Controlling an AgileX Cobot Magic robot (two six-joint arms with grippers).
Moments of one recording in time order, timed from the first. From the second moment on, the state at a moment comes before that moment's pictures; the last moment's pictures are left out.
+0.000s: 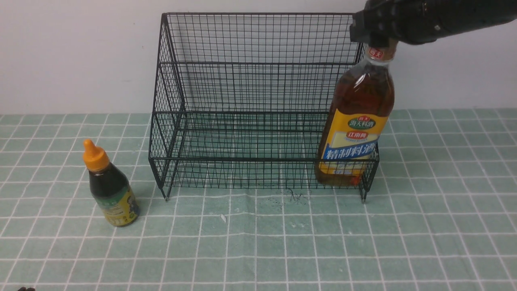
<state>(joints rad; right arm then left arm) 0.32 1.61 -1.55 0.18 0.69 -0.01 -0.06 -0.01 0.03 0.01 0.38 0.08</state>
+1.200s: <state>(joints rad) 0.32 0.41 -0.90 -0.03 0.60 0.17 -0.06 -0.01 0.03 0.01 0.38 0.08</state>
